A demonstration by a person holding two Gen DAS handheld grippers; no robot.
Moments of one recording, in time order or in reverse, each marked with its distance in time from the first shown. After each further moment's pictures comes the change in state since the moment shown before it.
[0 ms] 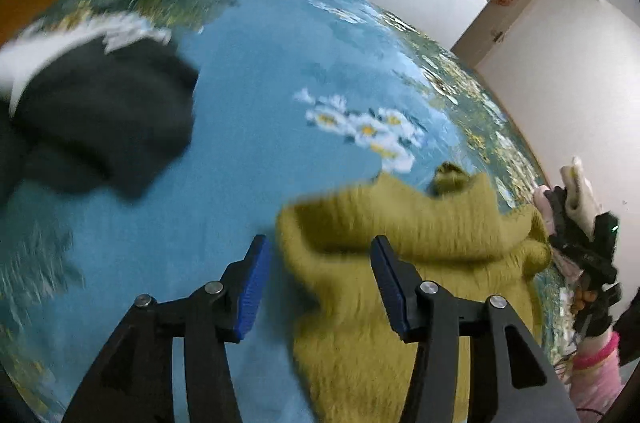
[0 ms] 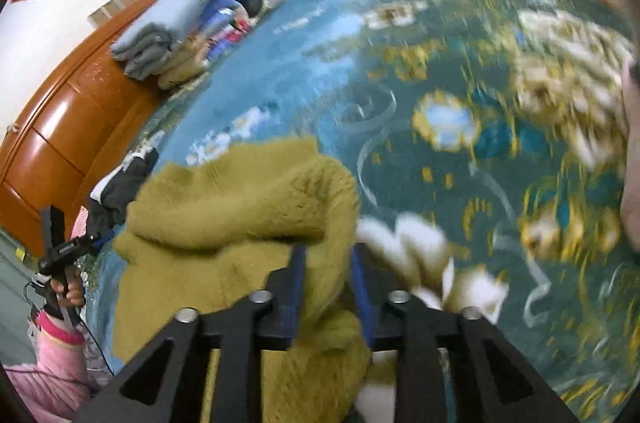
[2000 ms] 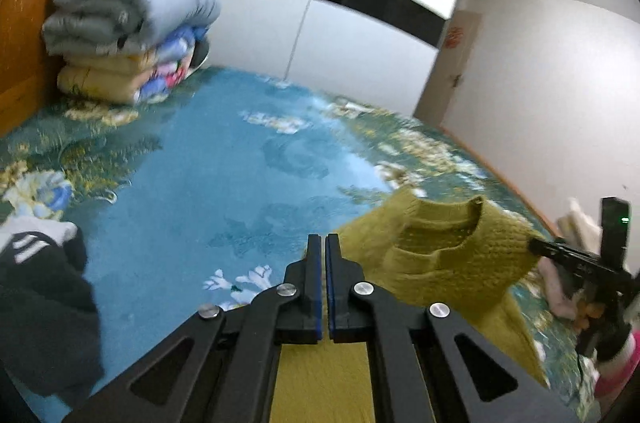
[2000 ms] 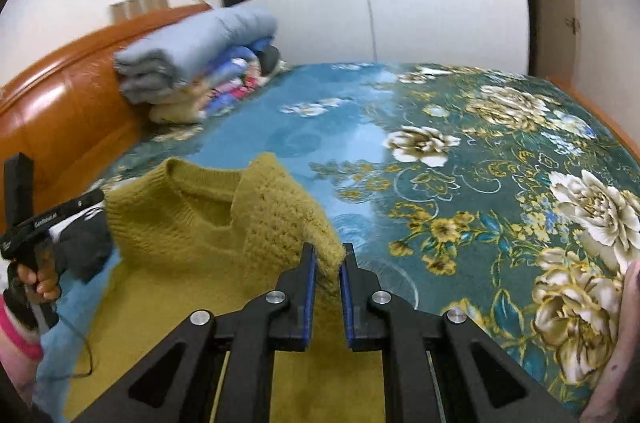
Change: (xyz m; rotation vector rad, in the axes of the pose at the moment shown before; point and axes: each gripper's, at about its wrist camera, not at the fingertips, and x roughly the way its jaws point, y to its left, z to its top) left arm 0.018 -0.087 0.085 0.199 -0.369 -0.063; right arm 0.024 0.064 0.102 -0.226 -0.246 -0.109
